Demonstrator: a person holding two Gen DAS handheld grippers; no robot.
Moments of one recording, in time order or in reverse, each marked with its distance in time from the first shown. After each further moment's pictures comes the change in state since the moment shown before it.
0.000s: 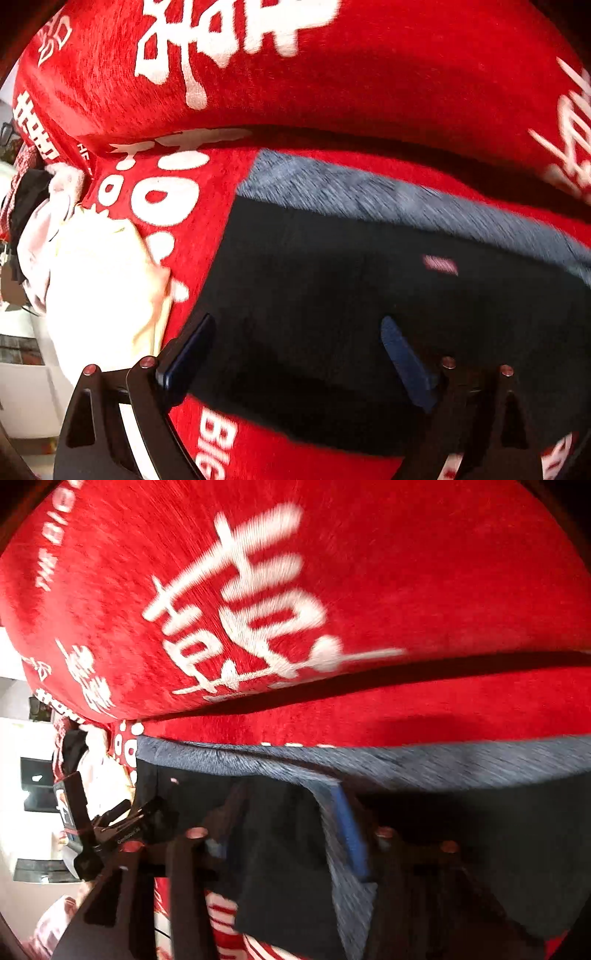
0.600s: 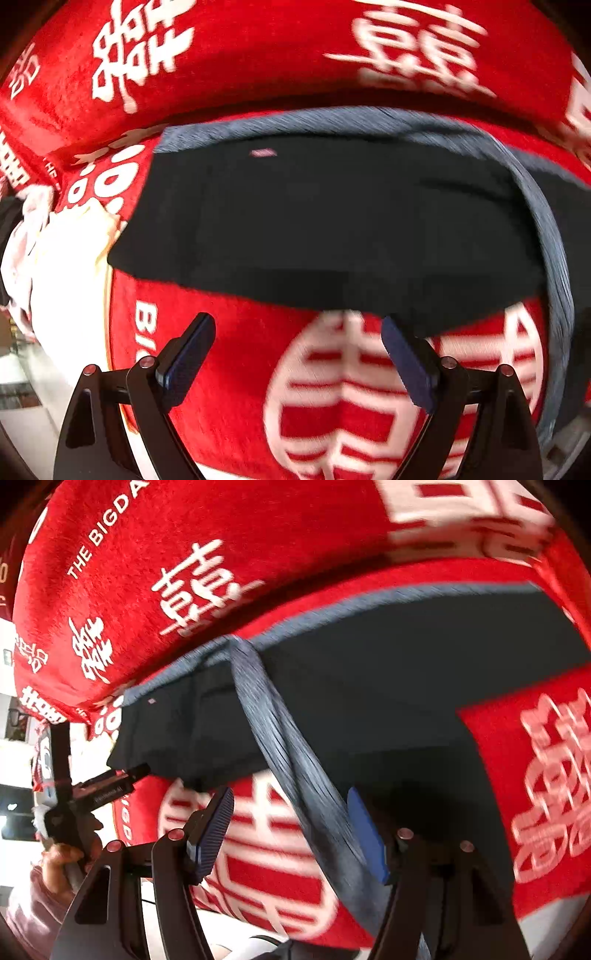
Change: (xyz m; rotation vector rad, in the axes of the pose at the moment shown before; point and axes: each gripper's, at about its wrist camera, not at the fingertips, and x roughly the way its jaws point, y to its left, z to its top) left arm -0.070 -0.083 -0.117 0.204 -0.005 -0.149; right arm -0.121 -0.053 -0.177 0.105 -0.082 -0.152
